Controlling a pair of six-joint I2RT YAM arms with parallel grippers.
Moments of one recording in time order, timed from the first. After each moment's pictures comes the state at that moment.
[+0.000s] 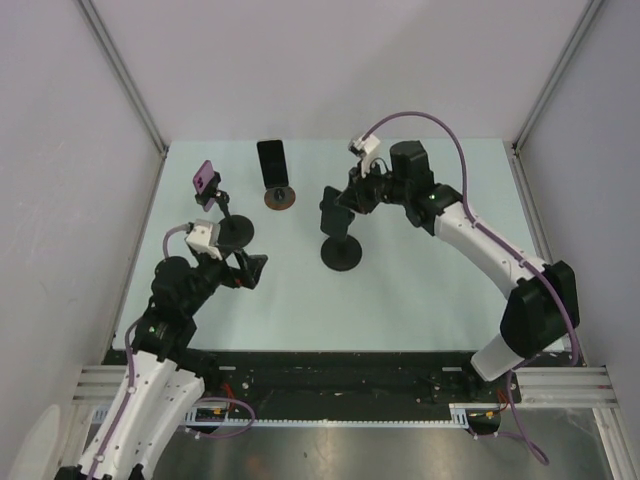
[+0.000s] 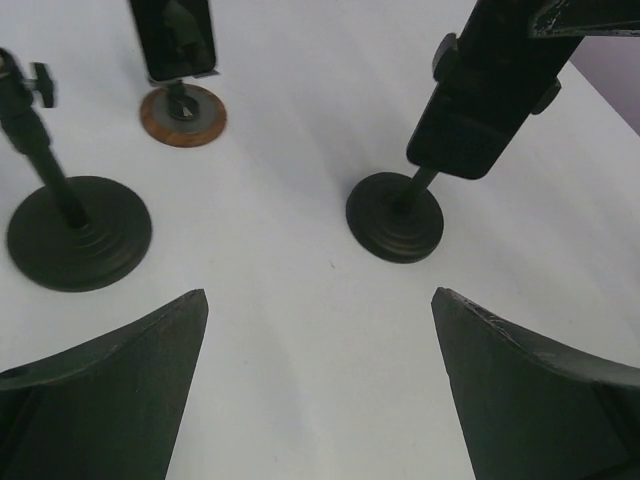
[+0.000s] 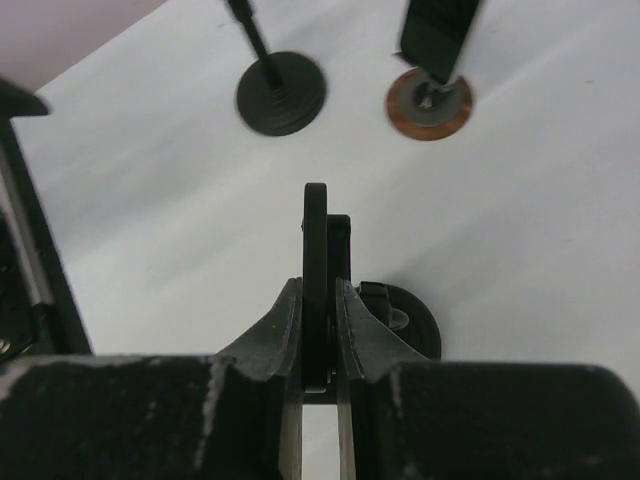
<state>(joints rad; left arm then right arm) -0.24 0.44 0.51 -0.26 0.20 -0.23 0.49 1.60 1.39 -0.17 -0.53 -0.02</state>
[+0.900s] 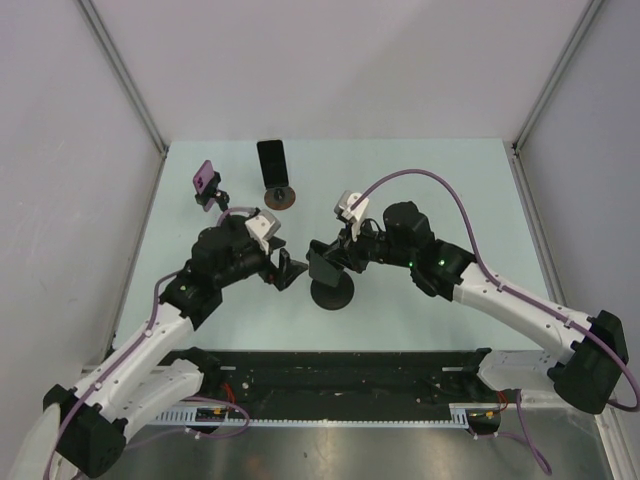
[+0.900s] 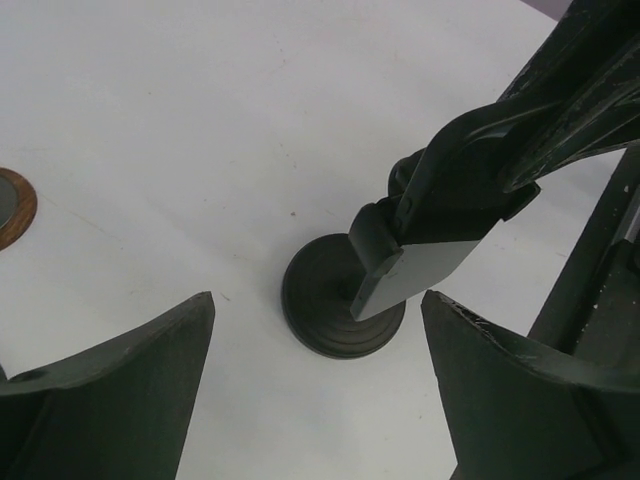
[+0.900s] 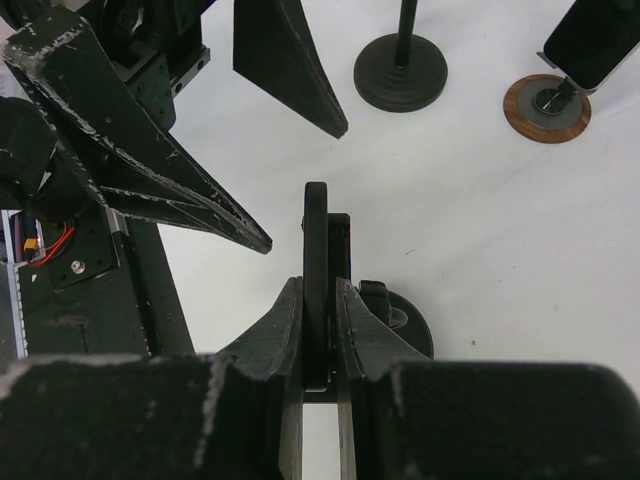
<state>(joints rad) -0.50 0.82 0.63 -0.11 0.41 0.00 0.85 1.21 1.02 -0.12 -0.32 -0.03</state>
